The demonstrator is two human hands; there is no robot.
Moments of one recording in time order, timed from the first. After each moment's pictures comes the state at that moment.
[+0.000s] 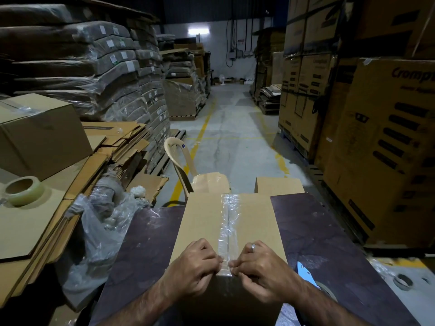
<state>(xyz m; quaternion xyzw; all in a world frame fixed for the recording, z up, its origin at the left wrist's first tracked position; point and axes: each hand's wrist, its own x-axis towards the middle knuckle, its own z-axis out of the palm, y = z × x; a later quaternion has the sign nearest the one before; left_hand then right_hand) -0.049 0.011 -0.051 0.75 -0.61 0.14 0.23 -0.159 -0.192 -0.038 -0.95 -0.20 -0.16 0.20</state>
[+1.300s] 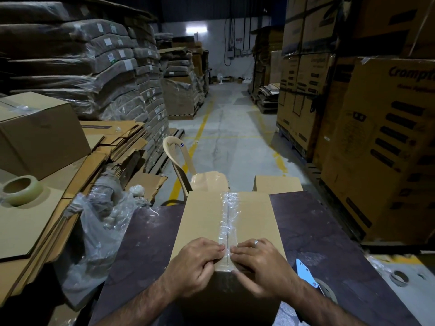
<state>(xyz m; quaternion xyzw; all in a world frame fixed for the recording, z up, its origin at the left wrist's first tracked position) -0.051 0.011 -0.046 0.79 -0.55 0.07 0.27 -0.158 -0.187 -0.044 -0.97 -0.13 -0.19 0.11</state>
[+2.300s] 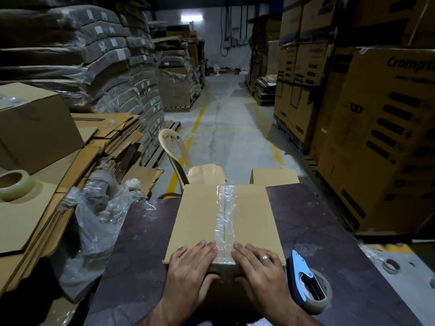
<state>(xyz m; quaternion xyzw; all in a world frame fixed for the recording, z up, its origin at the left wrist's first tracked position) -0.079 0.018 -0.101 0.83 -0.47 0.25 0.18 -0.177 -0.170 -0.102 -0.95 -0.04 -0.30 0.05</state>
